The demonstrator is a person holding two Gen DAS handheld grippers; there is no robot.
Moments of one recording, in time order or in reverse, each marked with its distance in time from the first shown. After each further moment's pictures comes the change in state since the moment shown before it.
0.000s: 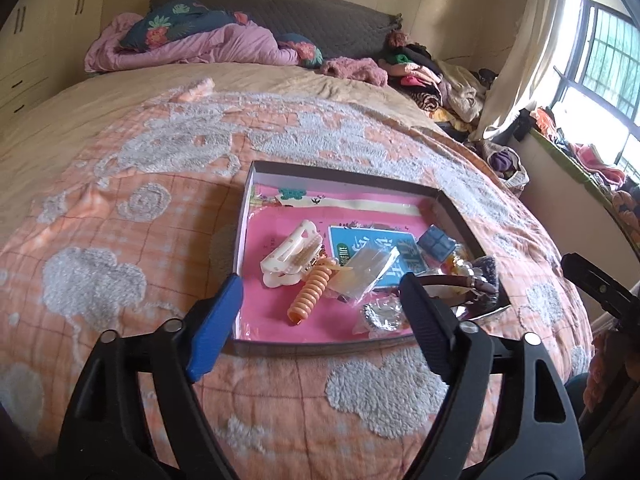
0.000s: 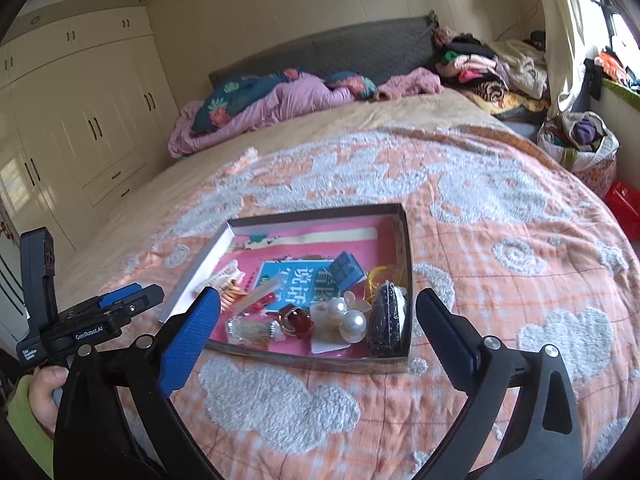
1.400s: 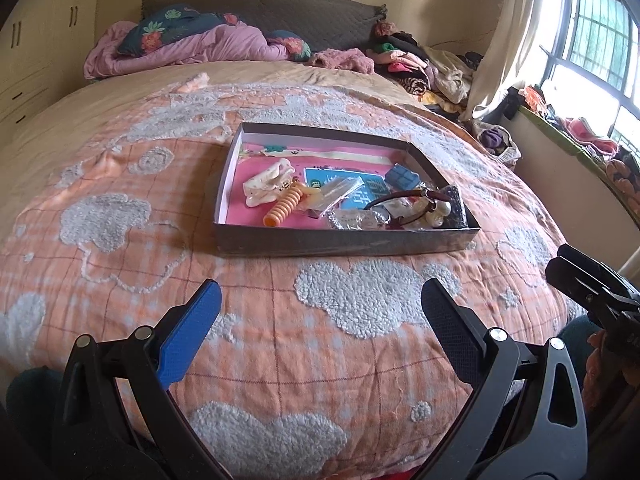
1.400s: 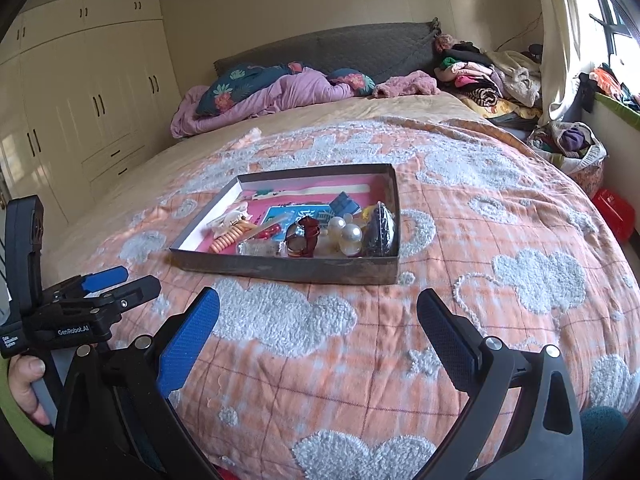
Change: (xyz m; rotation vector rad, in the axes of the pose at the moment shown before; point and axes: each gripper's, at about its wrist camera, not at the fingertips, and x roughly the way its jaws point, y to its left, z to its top) left arm -0.042 -0.032 -0.074 0.059 0.017 0.014; right arm -0.049 0.017 -0.077 -0.062 0.019 -0.046
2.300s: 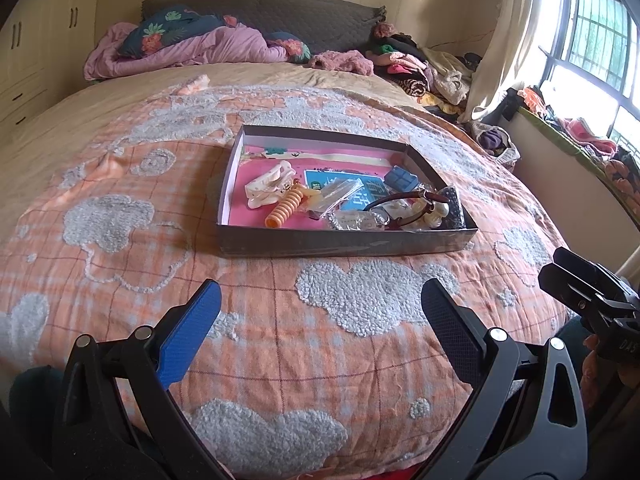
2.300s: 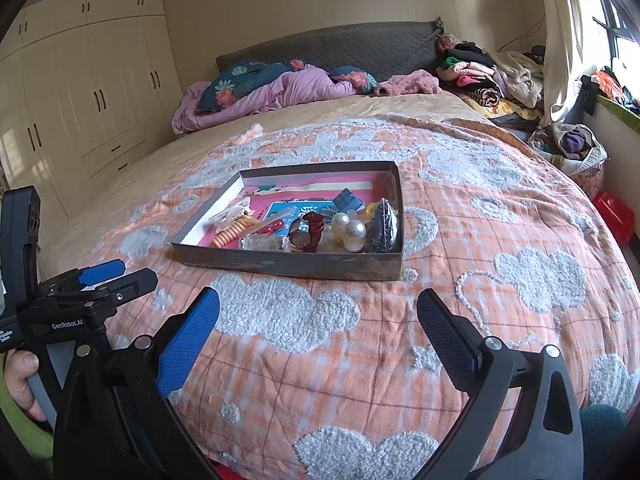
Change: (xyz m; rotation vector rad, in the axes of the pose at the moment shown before) left arm -0.003 -0.001 0.002 0.002 -0.003 0.001; right arm -0.001 0.003 -0.004 -0.009 0.008 0.001
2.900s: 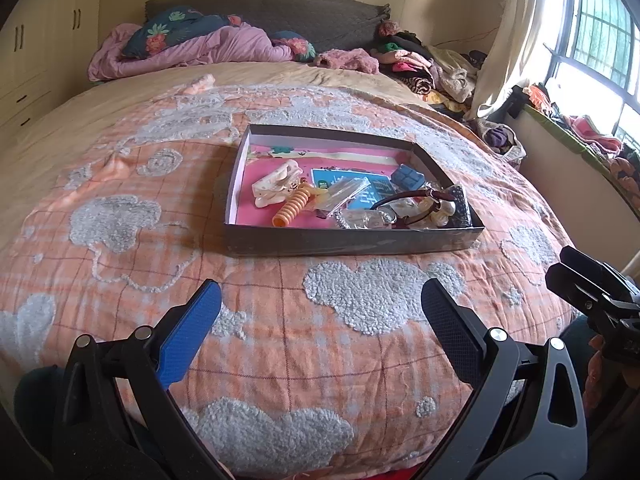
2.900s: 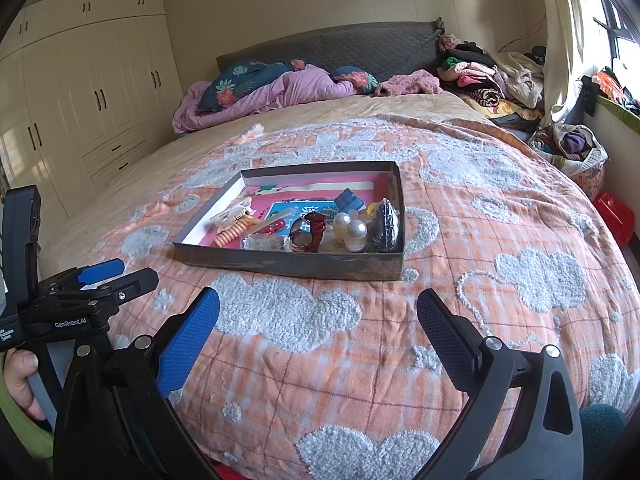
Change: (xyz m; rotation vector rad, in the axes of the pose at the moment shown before) left arm -0.002 0.005 0.001 0.000 0.005 0.022; right arm 0.000 0.001 0.000 -0.002 0.001 0.000
